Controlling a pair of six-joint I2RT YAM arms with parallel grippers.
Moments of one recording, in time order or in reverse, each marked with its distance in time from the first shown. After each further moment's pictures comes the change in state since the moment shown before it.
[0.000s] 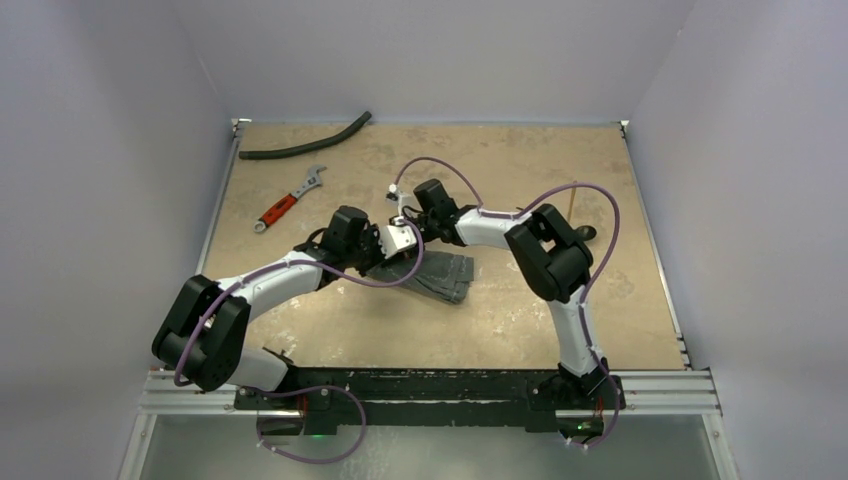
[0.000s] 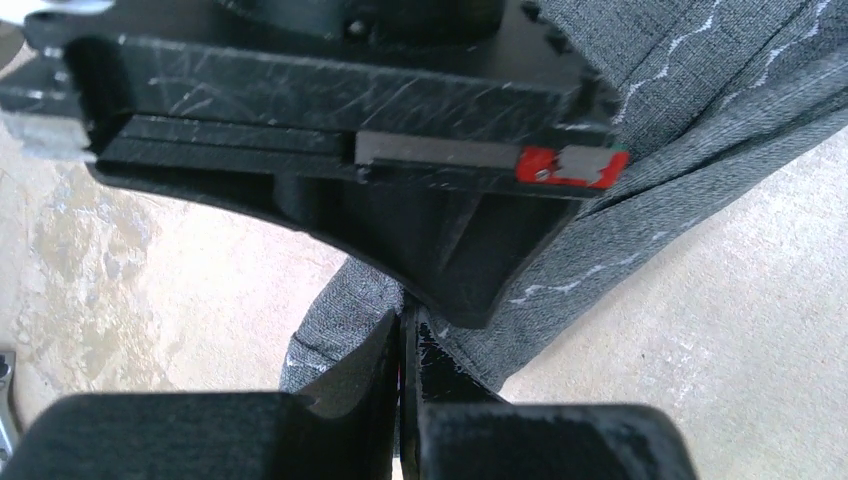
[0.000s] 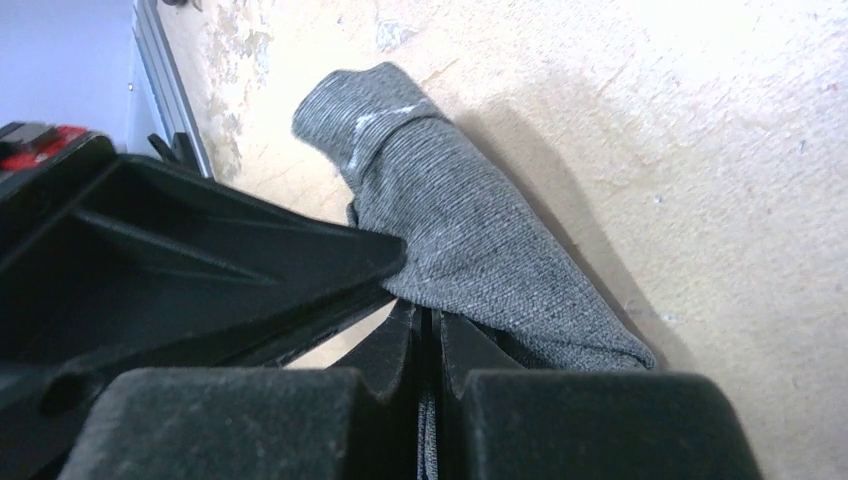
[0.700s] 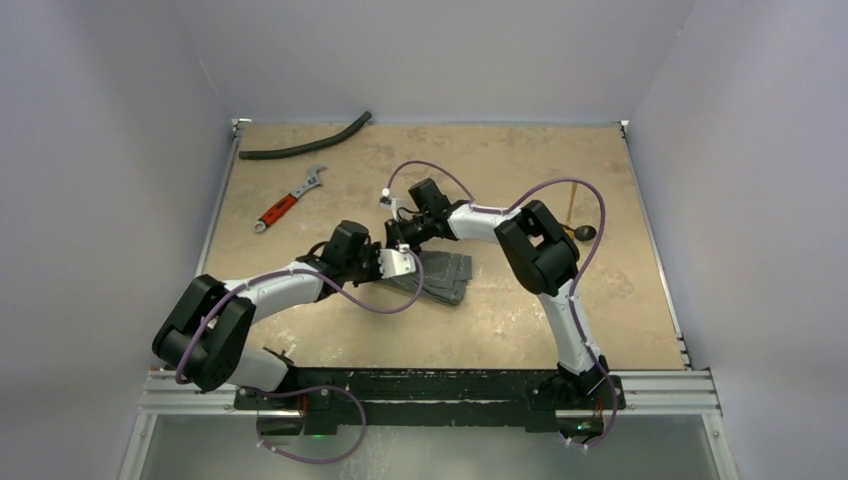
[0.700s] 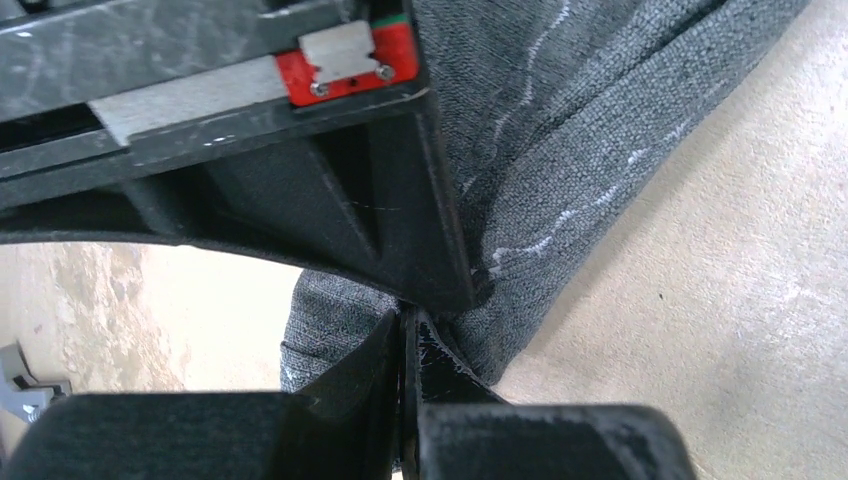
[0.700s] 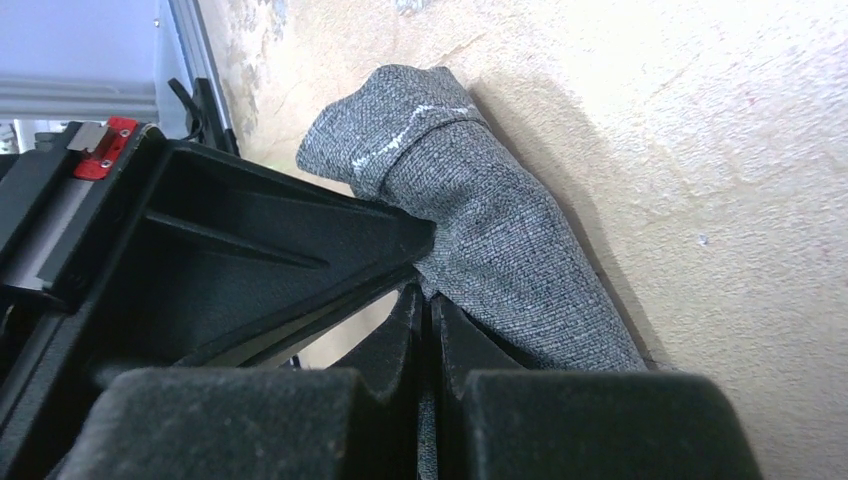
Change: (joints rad) left arm -0.014 0.001 -0.097 0.048 -0.032 0.236; right arm -0.005 0.119 0.149 -0.142 -0.140 -0.084
